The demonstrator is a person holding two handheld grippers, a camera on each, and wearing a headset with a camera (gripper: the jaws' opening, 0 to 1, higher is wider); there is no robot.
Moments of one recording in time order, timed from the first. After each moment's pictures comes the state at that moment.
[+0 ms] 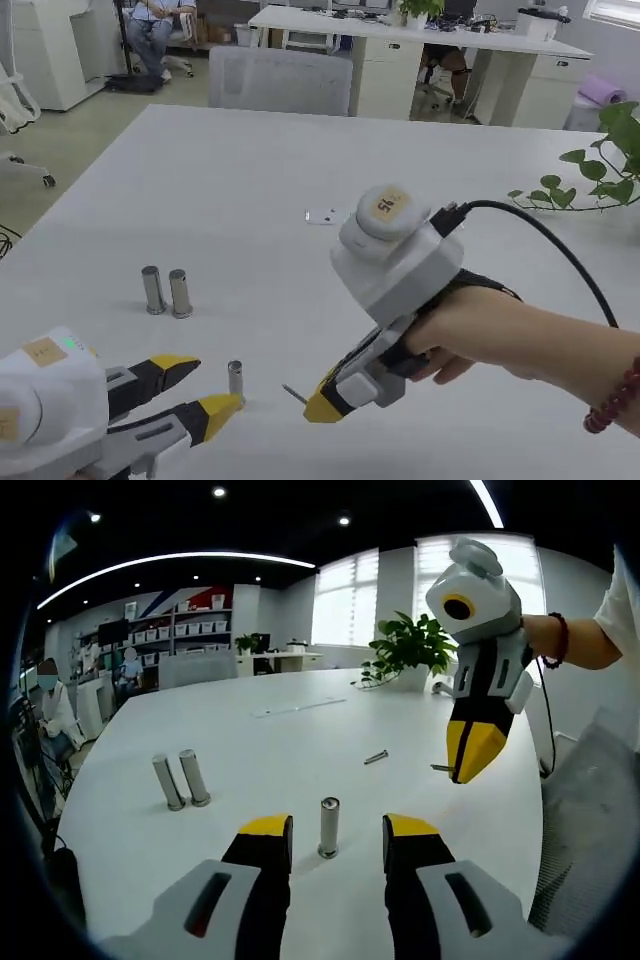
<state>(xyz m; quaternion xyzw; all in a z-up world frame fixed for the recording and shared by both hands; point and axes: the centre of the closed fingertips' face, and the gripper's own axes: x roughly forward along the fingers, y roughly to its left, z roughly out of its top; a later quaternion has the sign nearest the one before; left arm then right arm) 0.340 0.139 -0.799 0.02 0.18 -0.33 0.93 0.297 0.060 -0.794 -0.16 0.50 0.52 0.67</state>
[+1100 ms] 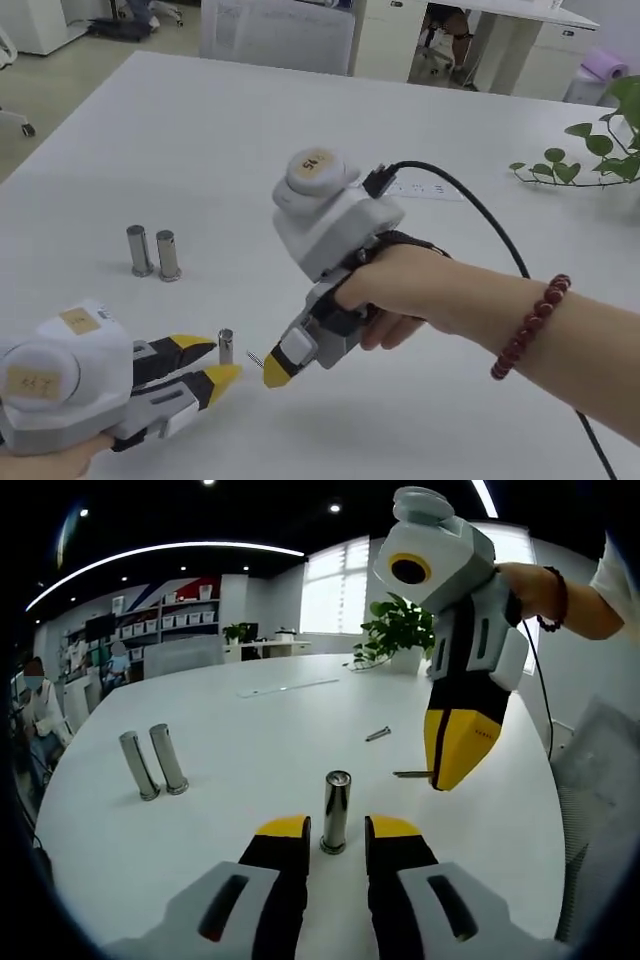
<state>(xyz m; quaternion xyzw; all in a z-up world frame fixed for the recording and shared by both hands) 0.357 0.126 -0.839 0.03 0.20 -0.35 0.91 0.315 0.088 -0.822 -0.13 0.58 0.46 0.66</state>
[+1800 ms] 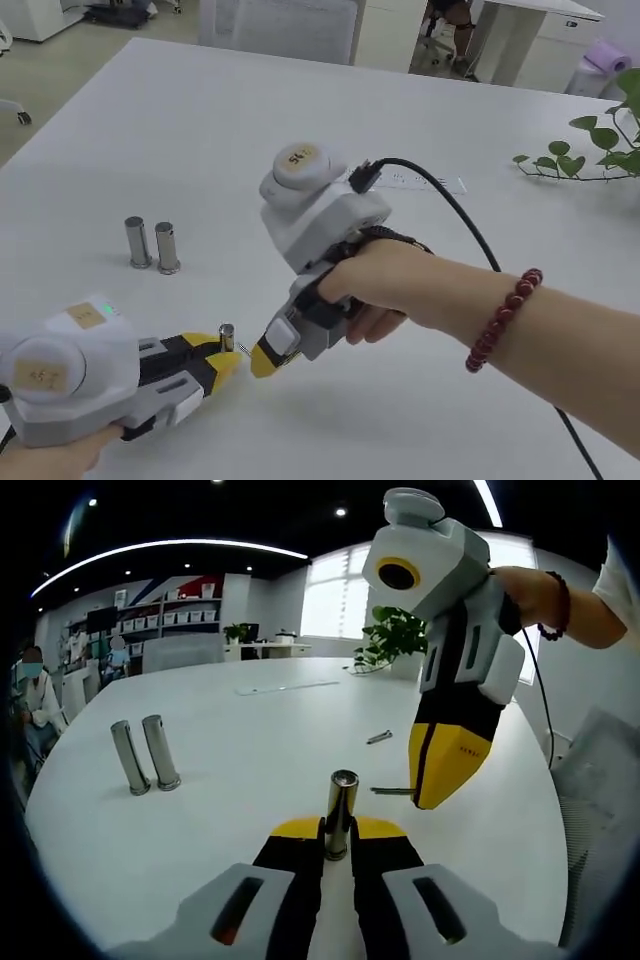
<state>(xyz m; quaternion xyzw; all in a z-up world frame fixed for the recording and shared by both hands) 0.365 0.122 -0.844 0.01 0.20 -0.35 0.91 0.323 0.098 -0.830 -0.12 0.58 0.45 0.66</state>
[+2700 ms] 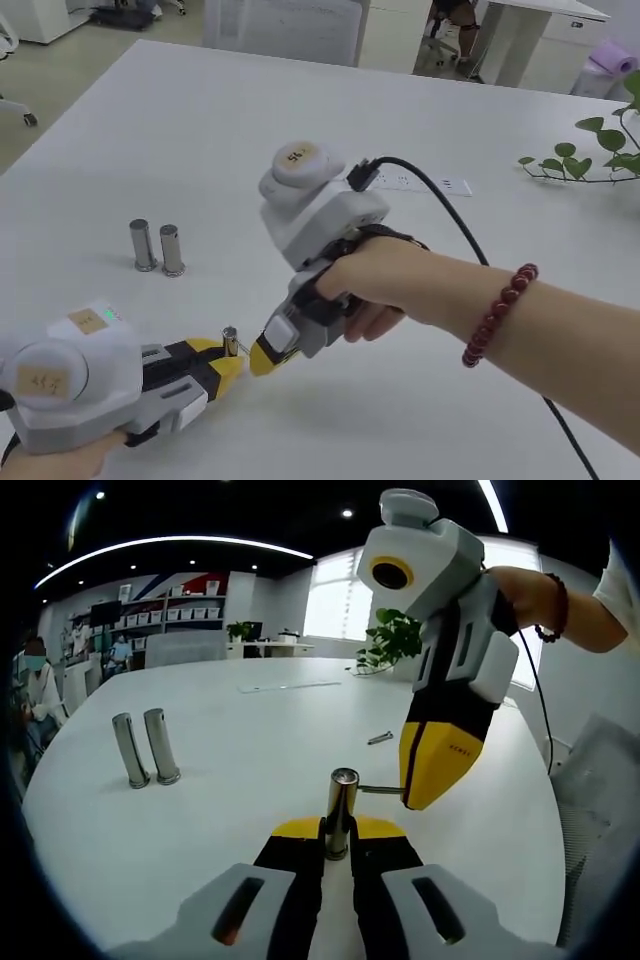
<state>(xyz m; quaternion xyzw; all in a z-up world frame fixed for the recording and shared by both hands) 0.364 0.123 -0.845 0.00 0.20 -0.35 0.92 0.327 0.104 -0.829 -0.12 0.59 0.46 0.66</state>
